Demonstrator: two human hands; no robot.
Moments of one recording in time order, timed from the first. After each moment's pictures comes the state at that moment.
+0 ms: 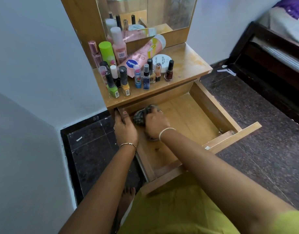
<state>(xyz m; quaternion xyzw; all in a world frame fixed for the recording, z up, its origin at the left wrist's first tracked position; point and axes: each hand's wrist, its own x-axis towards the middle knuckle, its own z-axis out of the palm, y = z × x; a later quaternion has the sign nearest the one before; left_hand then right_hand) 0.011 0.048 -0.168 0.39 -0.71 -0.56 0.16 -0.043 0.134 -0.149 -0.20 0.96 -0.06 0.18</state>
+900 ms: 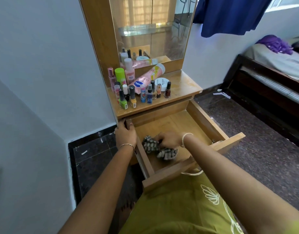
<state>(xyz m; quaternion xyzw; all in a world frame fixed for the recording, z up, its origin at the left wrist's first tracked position) 0.036 0.039 -0.122 0.38 -0.77 -0.50 0.12 -0.020 0.193 -0.093 -0.28 0.85 -0.12 0.42</state>
